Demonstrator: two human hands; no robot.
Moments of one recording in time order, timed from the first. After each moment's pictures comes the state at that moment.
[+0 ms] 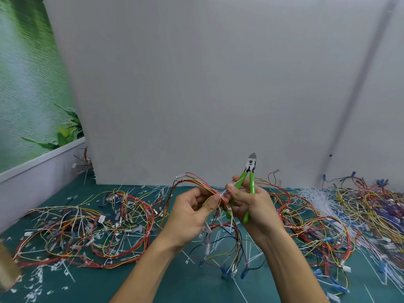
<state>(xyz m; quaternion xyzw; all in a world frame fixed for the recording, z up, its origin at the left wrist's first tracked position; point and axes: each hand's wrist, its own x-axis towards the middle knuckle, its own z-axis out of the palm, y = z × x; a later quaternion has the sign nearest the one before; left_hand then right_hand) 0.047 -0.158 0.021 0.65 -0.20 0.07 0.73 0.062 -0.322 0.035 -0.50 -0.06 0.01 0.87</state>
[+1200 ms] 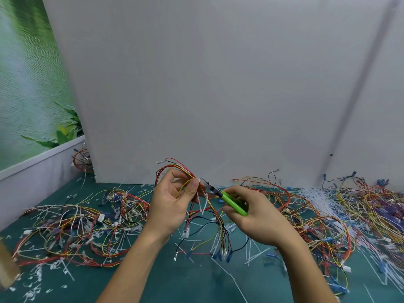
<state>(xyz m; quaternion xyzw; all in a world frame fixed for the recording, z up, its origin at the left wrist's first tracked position) 0.057 -0.133 0.031 0.64 -0.17 0.20 0.72 0.051 -0.347 0.041 -0.89 -0.23 -0.08 0.38</state>
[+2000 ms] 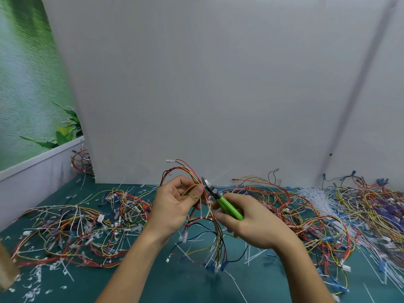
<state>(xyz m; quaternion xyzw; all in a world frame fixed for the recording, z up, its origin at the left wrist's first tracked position) 0.059 -0.133 0.025 0.65 -0.16 0.14 0.72 0.043 -0.340 0.045 -0.89 -0.26 -0.01 0.38</state>
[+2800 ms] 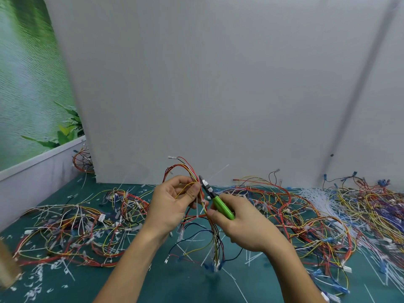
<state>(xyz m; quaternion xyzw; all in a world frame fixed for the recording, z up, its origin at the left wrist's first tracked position) 0.059 -0.128 0.028 0.64 -0.15 0.15 0.74 0.041 -0.321 0.038 -0.89 -0.22 -0.01 0.40</state>
